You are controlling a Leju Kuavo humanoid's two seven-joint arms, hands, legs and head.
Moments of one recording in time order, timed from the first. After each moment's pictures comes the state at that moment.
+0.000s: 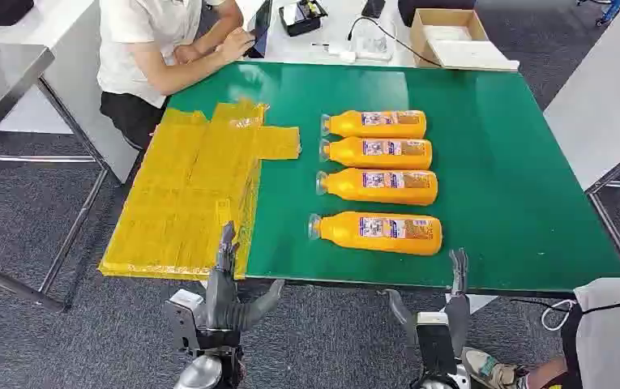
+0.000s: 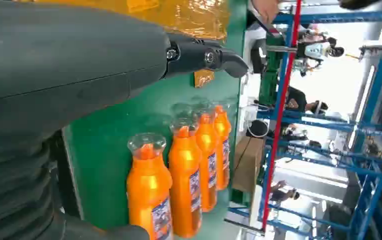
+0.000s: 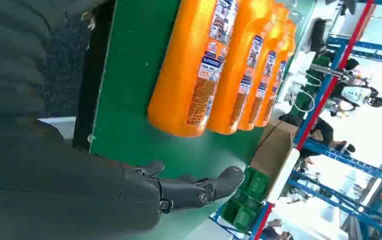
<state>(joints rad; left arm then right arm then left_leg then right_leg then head) -0.02 -0.21 -0.52 -1.18 0.06 0.30 -0.66 0.08 0.09 0.18 -1.26 0.36 -0.54 -0.68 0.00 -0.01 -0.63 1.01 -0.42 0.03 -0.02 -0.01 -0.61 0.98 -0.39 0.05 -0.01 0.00</state>
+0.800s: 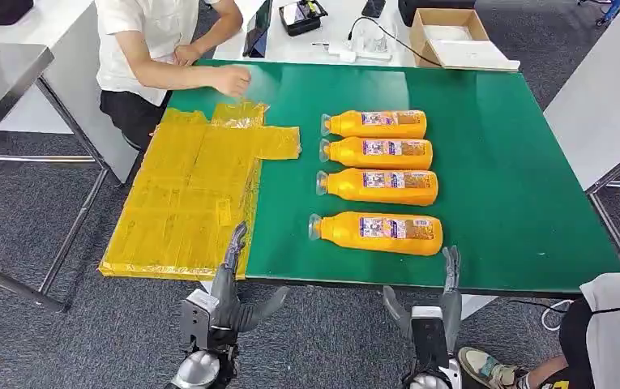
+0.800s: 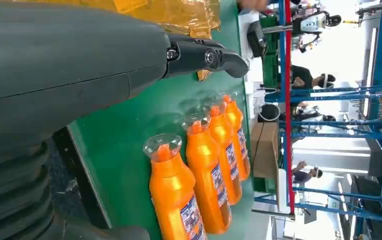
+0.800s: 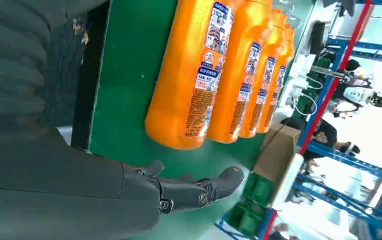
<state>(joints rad) -0.06 -0.18 -0.50 -1.12 -0.07 0.25 -0.64 0.04 0.12 0.18 -1.20 0.38 -0.56 -0.70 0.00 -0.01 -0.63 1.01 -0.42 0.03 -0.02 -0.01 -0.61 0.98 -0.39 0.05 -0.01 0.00</state>
